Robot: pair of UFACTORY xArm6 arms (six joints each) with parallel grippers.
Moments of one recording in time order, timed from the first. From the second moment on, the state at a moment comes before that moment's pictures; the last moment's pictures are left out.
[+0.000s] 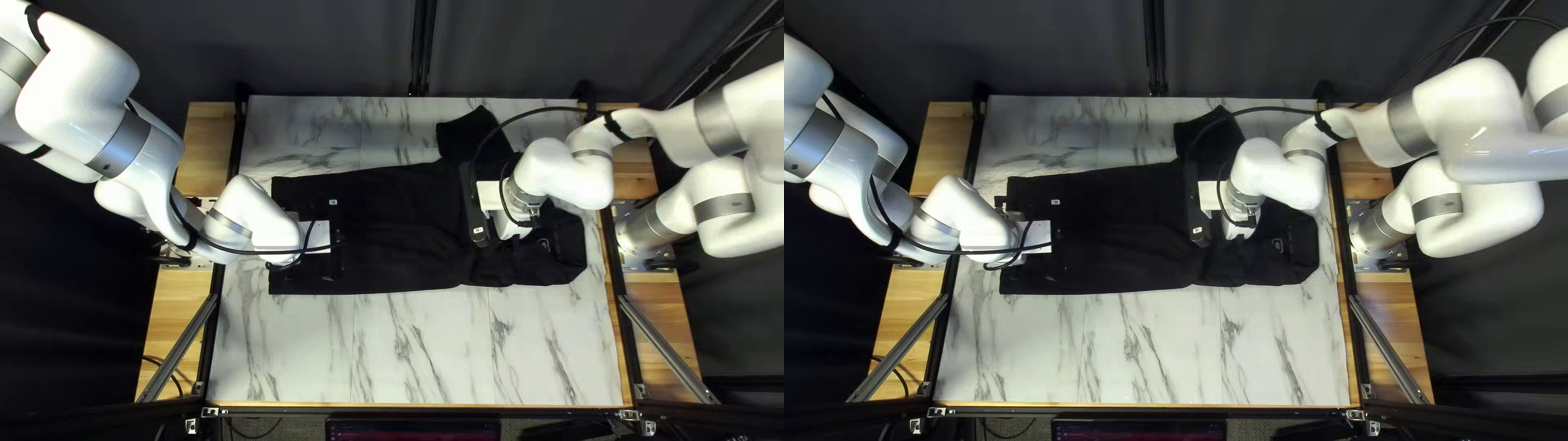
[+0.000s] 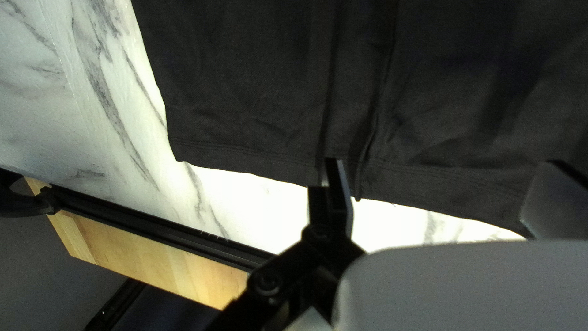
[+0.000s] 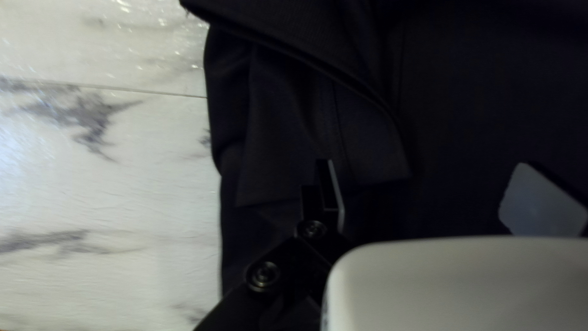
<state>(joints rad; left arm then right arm) -0.32 -0.30 -0.35 0.30 0.93 -0.64 0.00 -0.10 -0.46 0.26 0.50 -0.40</state>
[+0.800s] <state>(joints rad) -0.32 -0.30 -0.35 0.30 0.93 -0.64 0.08 -0.13 -0.58 0.10 0.66 -0.28</state>
